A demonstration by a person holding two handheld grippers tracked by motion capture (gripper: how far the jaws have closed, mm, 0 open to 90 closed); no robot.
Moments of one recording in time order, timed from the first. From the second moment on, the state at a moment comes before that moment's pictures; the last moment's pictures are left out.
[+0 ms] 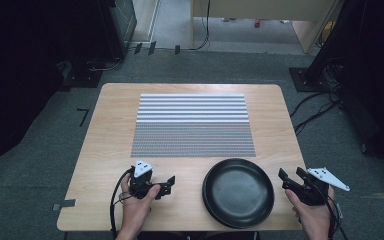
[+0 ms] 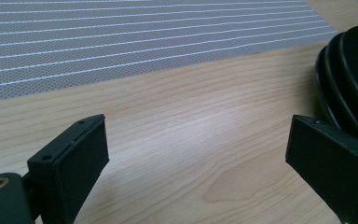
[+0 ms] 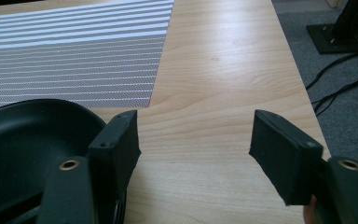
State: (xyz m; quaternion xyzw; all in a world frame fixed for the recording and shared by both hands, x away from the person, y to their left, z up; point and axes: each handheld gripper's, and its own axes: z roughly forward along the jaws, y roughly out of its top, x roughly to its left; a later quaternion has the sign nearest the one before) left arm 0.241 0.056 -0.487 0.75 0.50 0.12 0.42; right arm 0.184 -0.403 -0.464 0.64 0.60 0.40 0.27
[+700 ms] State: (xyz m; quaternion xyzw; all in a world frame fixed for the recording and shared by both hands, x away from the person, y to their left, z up) left arm 0.254 -0.018 -0.463 0.76 0.46 0.08 0.45; right arm 0.172 -0.397 -0.471 0.63 0.61 0.44 0.22
